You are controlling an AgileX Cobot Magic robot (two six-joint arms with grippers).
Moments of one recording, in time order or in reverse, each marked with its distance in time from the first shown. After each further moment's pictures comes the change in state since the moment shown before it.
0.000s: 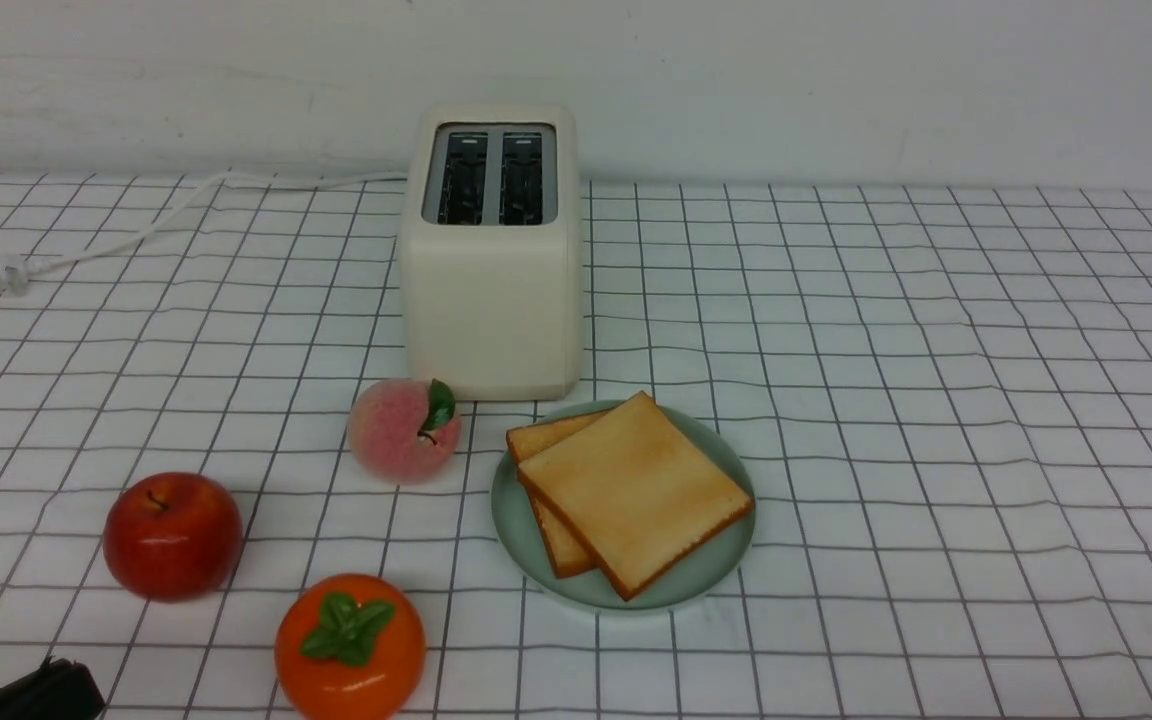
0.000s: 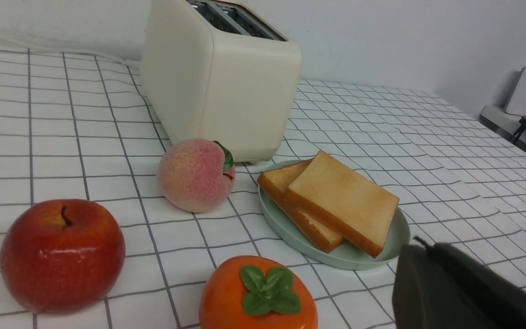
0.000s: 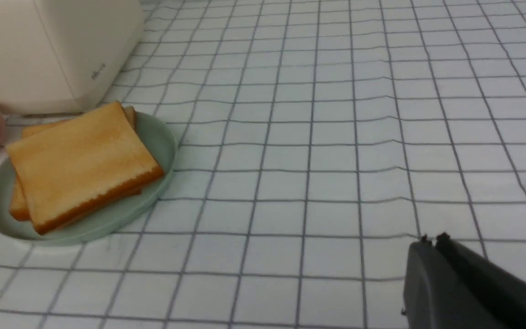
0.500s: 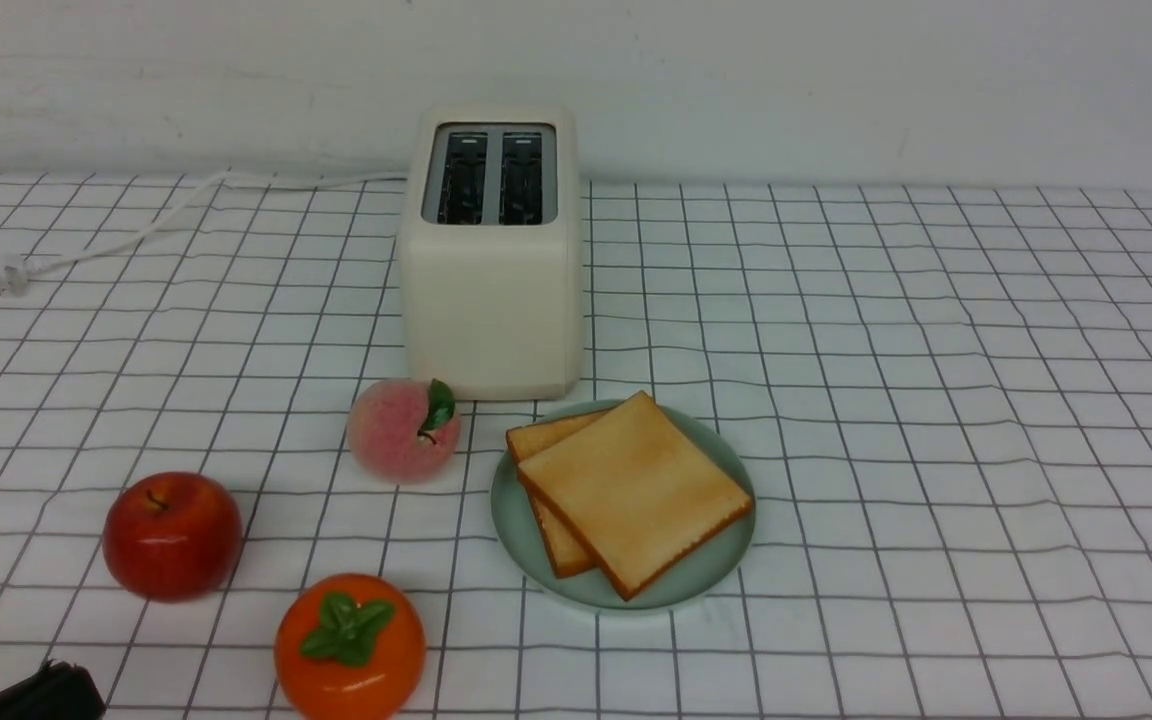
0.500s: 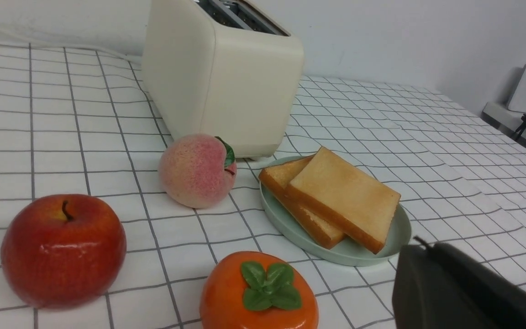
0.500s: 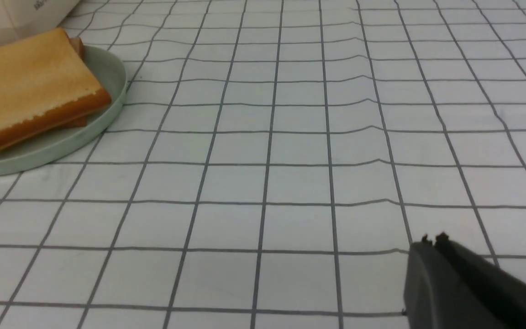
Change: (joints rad) right arm -0.022 -0.261 0.225 -0.031 0.013 0.003; left arm 0.000 0.000 0.000 0.000 0.009 -0.003
